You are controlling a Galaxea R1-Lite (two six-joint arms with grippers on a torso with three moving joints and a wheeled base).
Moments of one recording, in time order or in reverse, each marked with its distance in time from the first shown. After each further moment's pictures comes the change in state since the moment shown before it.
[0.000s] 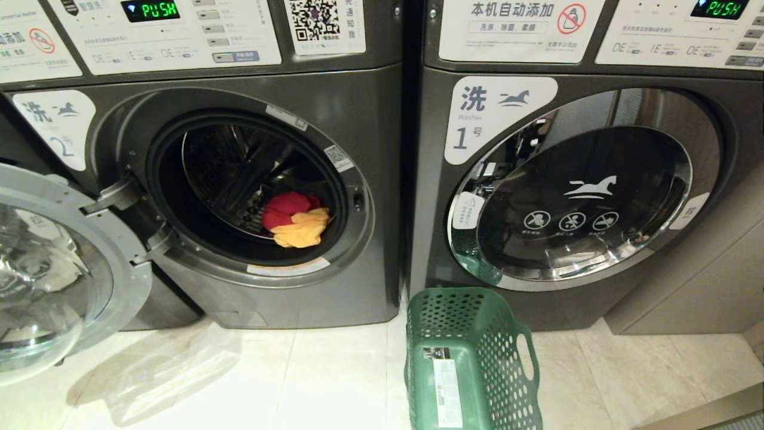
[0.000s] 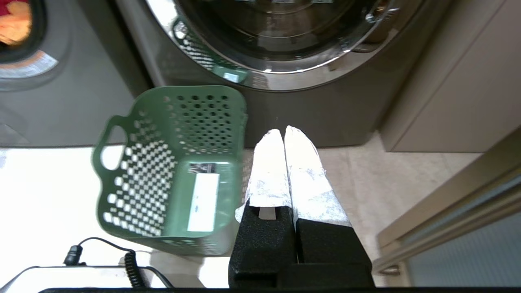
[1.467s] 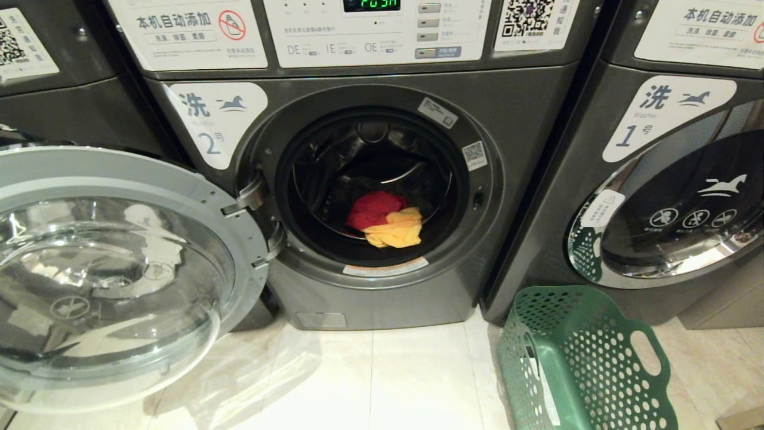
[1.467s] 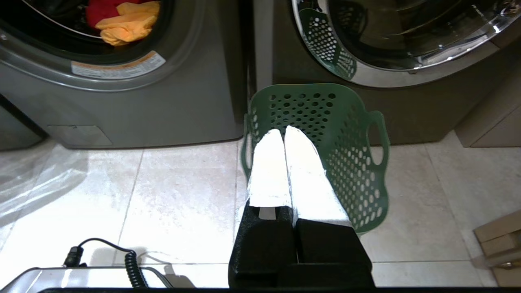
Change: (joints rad) left arm 0.000 0.000 0.000 0.000 0.000 -0.003; right arm 0.001 0.000 0.000 -0.002 -0.006 0.004
